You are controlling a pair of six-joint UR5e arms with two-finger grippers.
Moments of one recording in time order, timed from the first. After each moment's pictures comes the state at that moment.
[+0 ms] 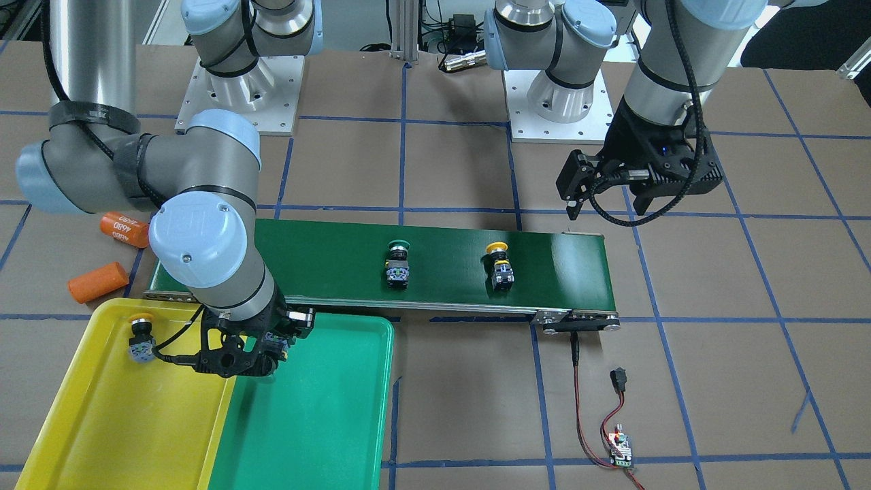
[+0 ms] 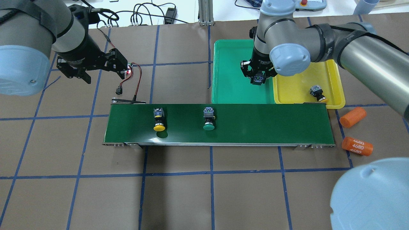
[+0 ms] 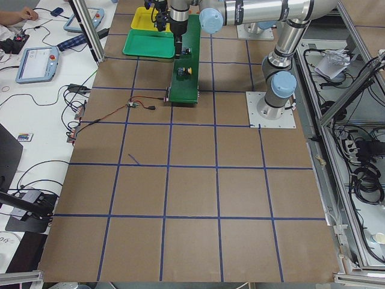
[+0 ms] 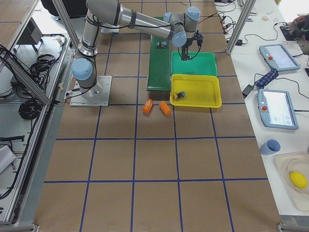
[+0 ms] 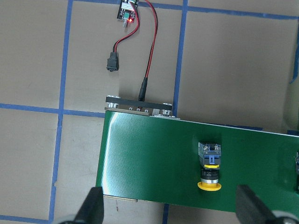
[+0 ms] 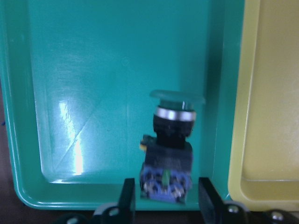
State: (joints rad) left arm -1.53 -1.56 -1.69 -1.35 1.58 -0.03; right arm 1.67 -1.09 1.48 -1.91 -1.57 0.15
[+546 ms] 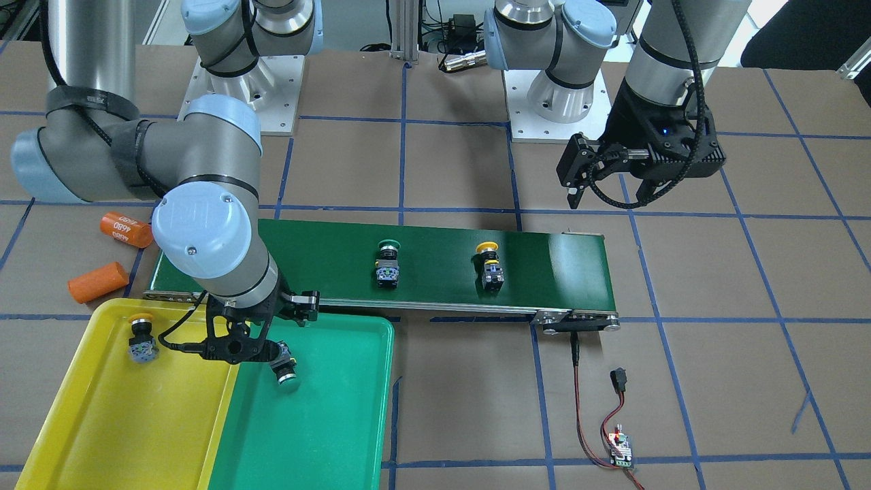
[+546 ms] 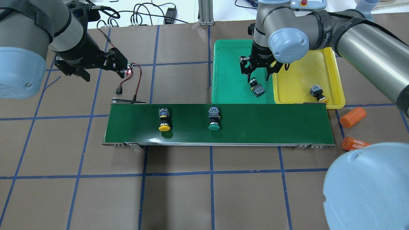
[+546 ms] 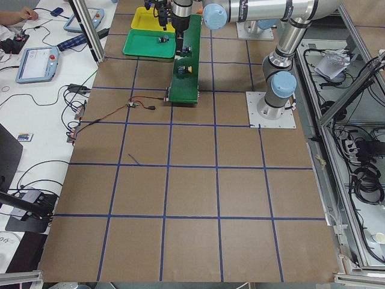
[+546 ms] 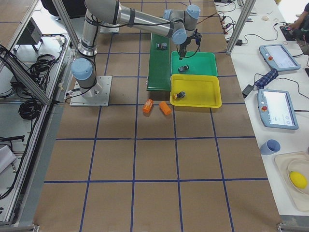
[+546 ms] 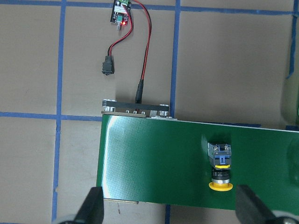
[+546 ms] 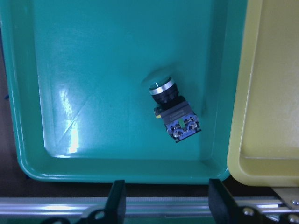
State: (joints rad) left arm -1.53 -1.54 -1.68 -1.36 1.59 -0.02; right arm 1.68 -1.15 1.51 -1.85 -1.57 0.13
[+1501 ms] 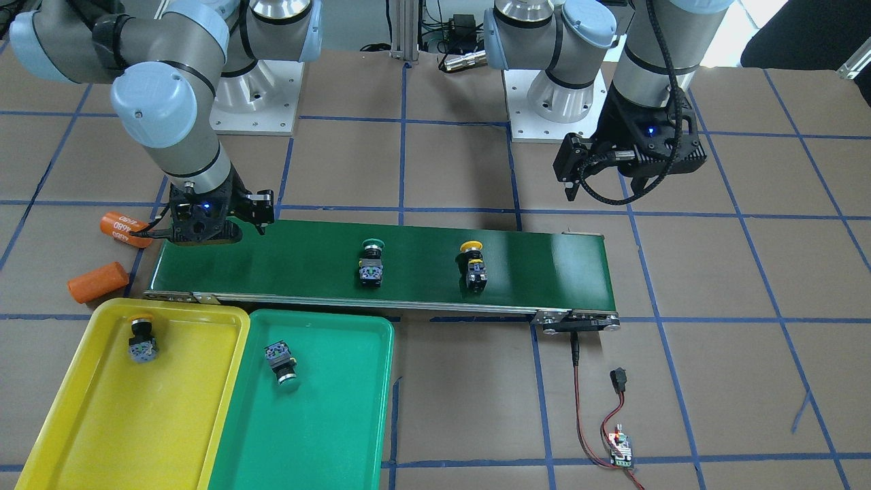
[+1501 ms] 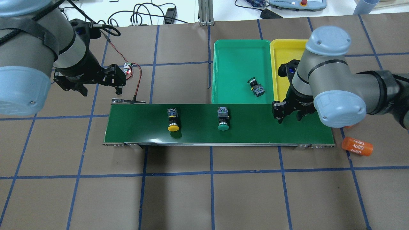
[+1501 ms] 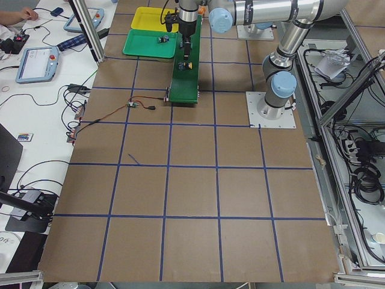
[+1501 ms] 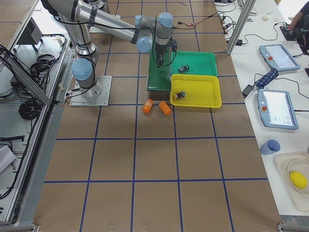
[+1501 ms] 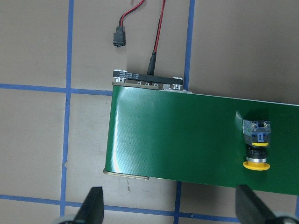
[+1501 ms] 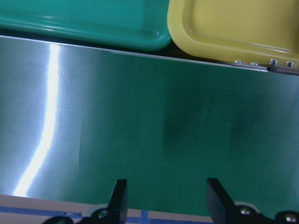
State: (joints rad) left arm -1.53 -1.50 -1.76 -1.37 1.64 -0.04; right arm 1.54 -1.51 2.00 -1.97 -1.58 -0.13
